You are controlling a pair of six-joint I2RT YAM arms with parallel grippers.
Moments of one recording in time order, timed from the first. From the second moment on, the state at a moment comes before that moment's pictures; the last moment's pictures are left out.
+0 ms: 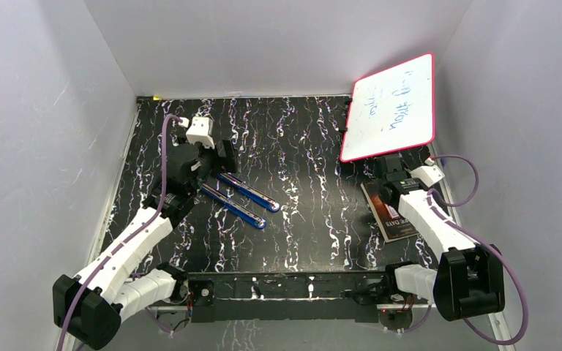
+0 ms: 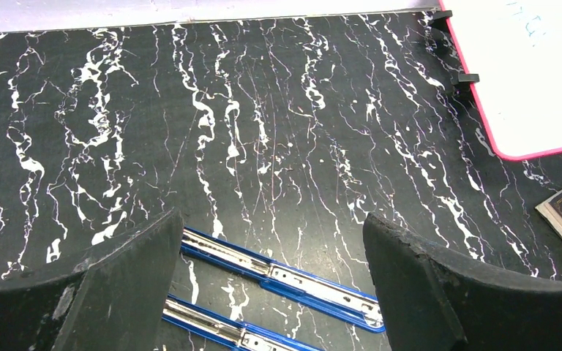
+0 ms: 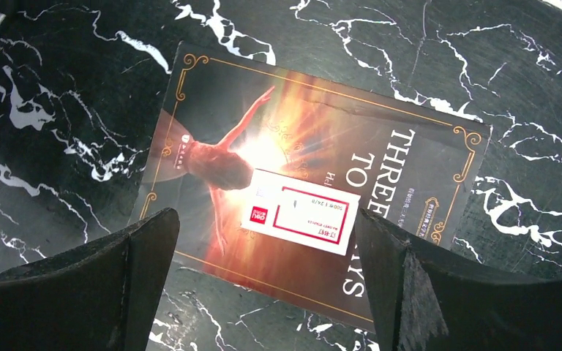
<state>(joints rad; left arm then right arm) -0.47 0.99 0.81 -0.06 -0.19 -0.18 0.23 1.16 0.72 -0.64 0.70 1.10</state>
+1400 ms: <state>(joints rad) -0.47 1.01 0.81 -0.05 -0.17 -0.19 0.14 1.36 0.69 -0.51 0.61 1.09</state>
